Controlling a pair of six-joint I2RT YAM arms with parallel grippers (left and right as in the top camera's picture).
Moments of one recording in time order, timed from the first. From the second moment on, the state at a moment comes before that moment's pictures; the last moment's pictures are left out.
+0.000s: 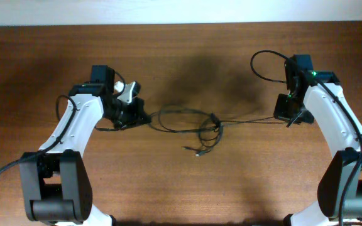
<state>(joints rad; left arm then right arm) -0.01 1.74 1.21 -0.91 0.56 -0.17 0.00 1.76 1.34 -1.07 0.18 0.31</state>
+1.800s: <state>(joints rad) -0.56 1.87 1.21 -0.53 0.25 -0.54 -0.01 1.77 1.23 -0.98 -0.28 0.08</state>
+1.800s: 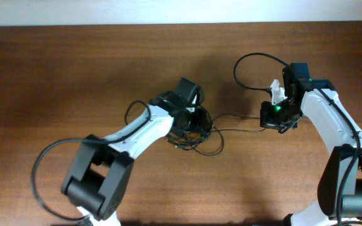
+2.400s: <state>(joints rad) -0.46 1.95 1.24 -0.52 0.19 -0.56 0.02 1.77 1.04 -0.84 -0.53 -0.16</state>
